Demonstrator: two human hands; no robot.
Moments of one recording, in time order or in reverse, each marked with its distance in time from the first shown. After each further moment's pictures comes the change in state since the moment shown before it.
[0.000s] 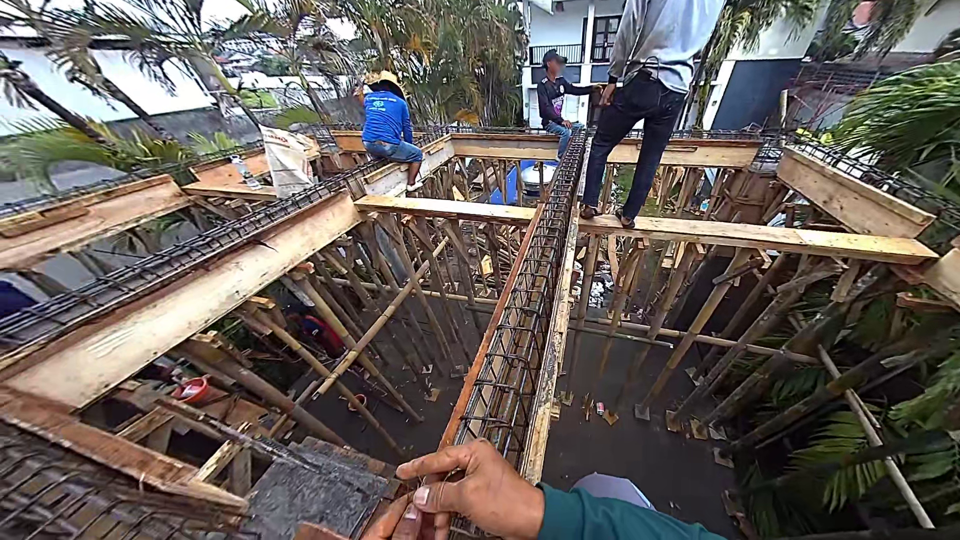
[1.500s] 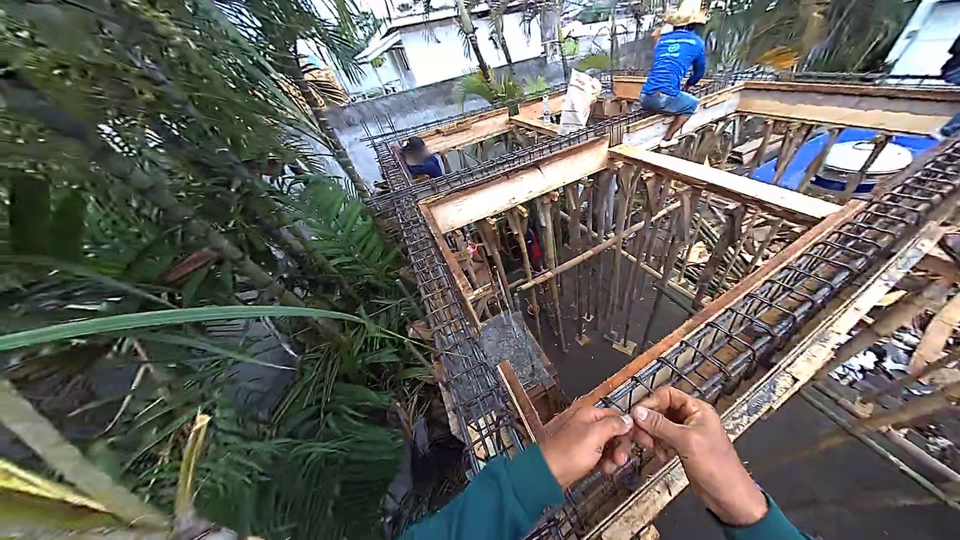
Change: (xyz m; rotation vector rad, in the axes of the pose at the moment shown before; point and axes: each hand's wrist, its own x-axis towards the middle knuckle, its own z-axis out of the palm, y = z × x) left_hand 0.005 0.006 -0.017 -0.279 -0.204 -0.248; right_hand 0.020 0.023 -0.009 -0.031 0.078 -0.045
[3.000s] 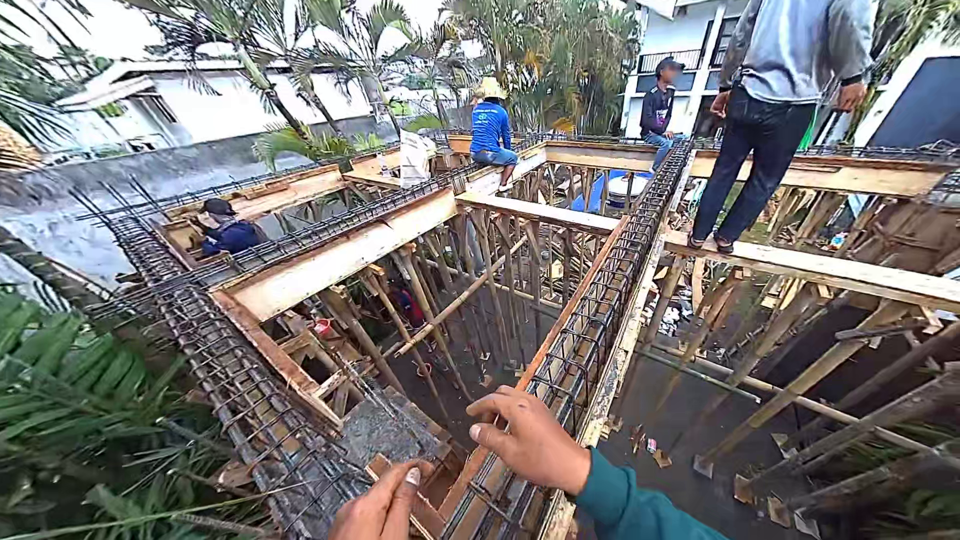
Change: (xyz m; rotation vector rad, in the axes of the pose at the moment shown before) left_hand -0.040 0.027 -0.015 1.025 0.484 0.273; right_hand 0.020 -0.051 -0.011 -0.714 -0.204 -0.191
